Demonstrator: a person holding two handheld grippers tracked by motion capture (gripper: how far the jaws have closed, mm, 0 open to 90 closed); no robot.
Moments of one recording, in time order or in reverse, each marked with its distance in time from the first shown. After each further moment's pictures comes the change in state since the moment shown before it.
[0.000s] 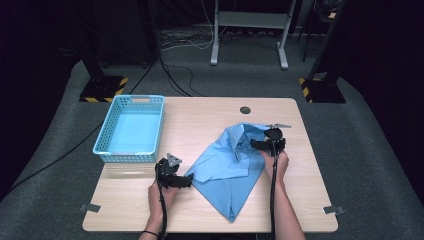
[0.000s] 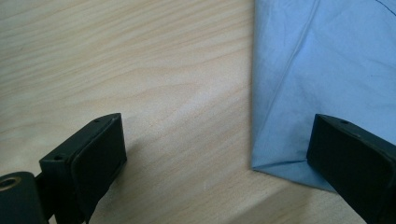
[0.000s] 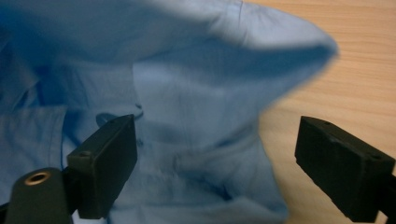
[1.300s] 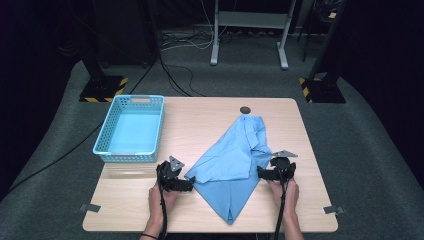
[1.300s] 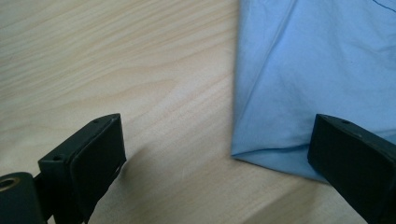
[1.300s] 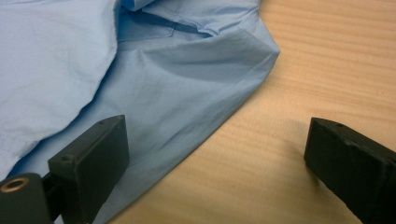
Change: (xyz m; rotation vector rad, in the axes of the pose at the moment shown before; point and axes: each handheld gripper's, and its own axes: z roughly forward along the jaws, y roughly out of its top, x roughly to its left) left arm -0.012 -0.006 -0.006 -0.013 -0.001 0.069; right arm 0.001 -0.083 -0.044 0.033 -0.044 -0.103
